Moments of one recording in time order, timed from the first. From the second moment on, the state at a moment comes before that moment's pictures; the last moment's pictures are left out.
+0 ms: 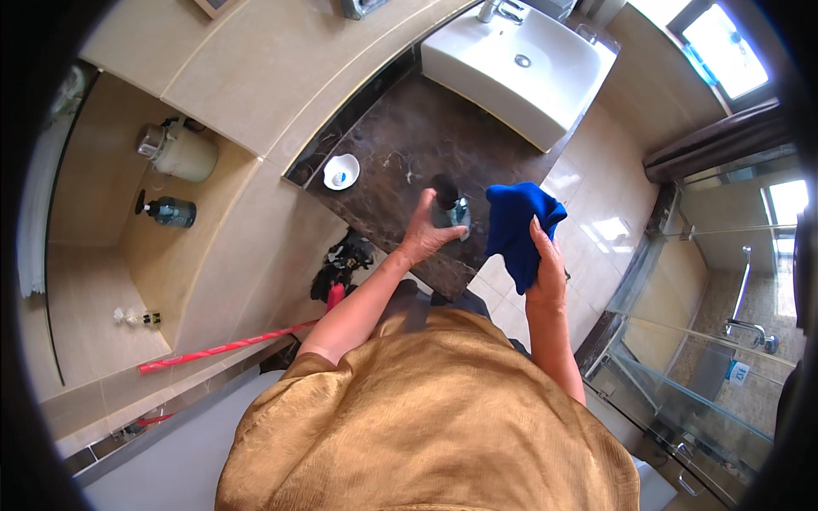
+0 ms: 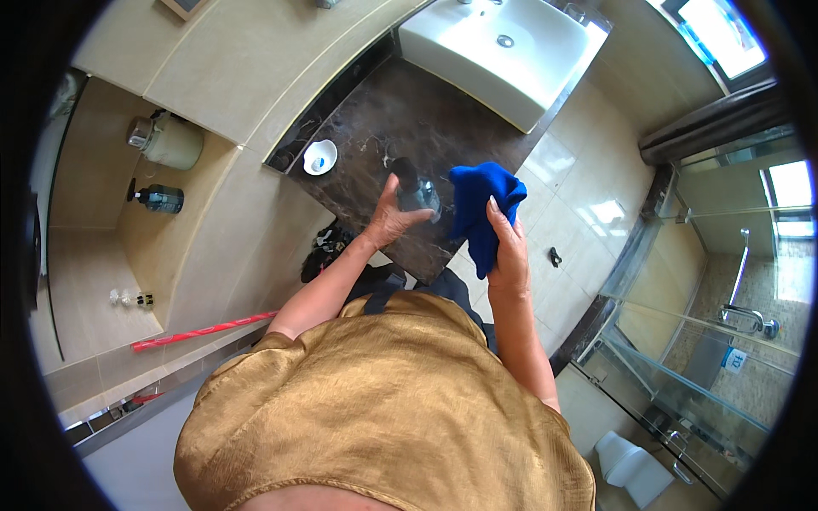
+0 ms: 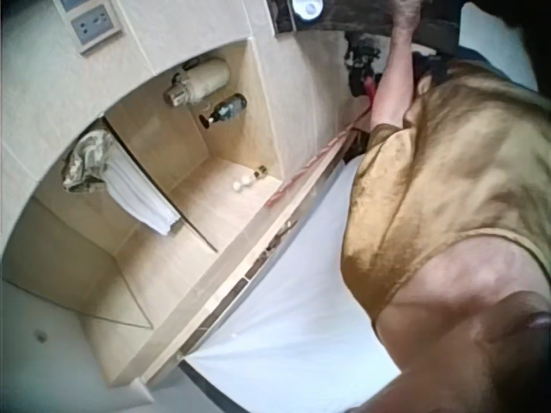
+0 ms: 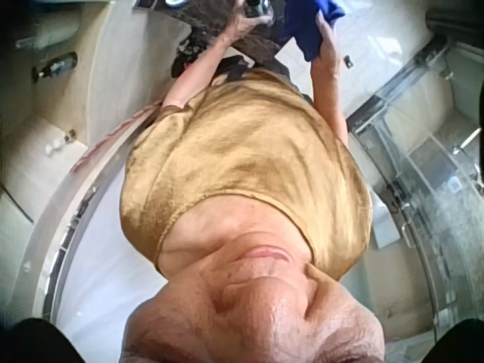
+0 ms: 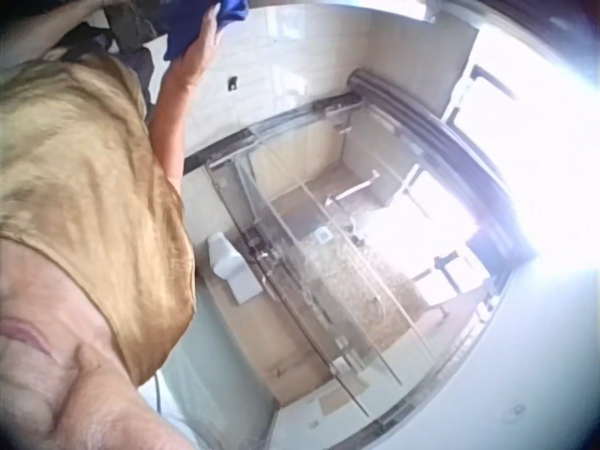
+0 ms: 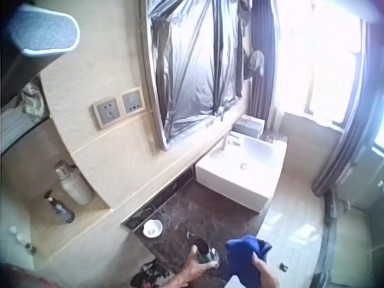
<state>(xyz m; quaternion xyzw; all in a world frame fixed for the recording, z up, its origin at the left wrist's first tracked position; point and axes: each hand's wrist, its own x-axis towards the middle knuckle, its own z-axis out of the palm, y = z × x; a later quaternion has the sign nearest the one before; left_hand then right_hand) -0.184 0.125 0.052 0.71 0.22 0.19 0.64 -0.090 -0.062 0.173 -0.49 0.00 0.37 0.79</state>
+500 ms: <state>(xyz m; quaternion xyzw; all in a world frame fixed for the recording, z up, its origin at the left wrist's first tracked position) -0.245 0.127 0.211 0.54 0.04 0.10 0.84 -0.150 0.000 0.271 -0.50 -0.33 0.33 0.72</state>
